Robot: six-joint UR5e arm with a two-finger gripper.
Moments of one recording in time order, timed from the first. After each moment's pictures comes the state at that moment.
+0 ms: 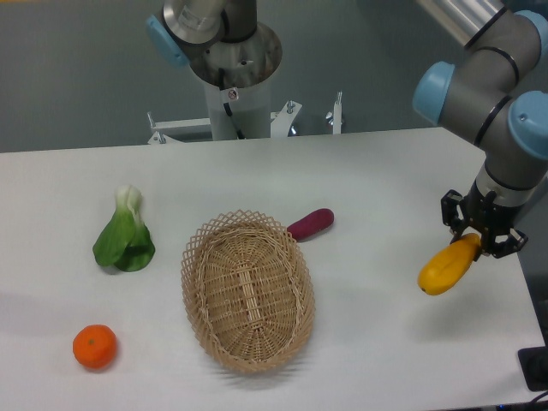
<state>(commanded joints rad) 2.79 -2.11 -1.31 -1.20 1.49 1.57</state>
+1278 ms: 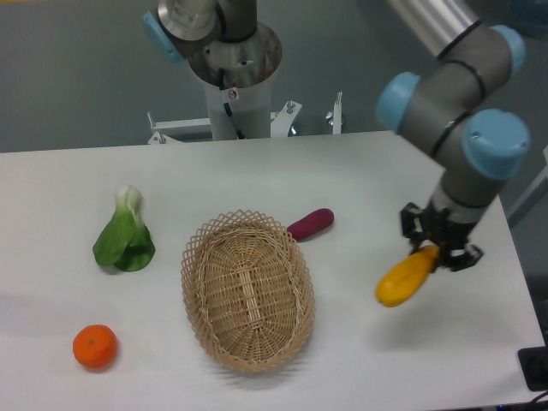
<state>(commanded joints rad) 2.57 -2.02 -1.46 -1.16 1.48 1.37</state>
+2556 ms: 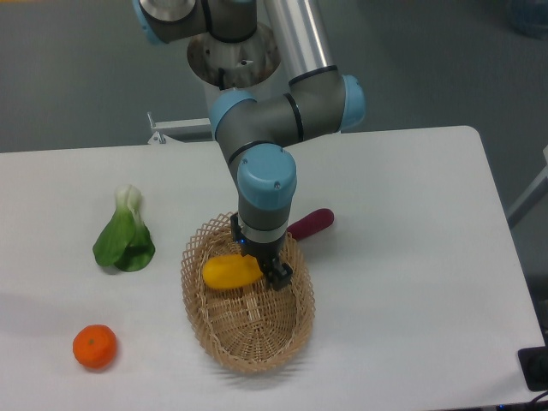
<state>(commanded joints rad) 2.35 -1.95 -1.68 -0.93 1.55 1.31</state>
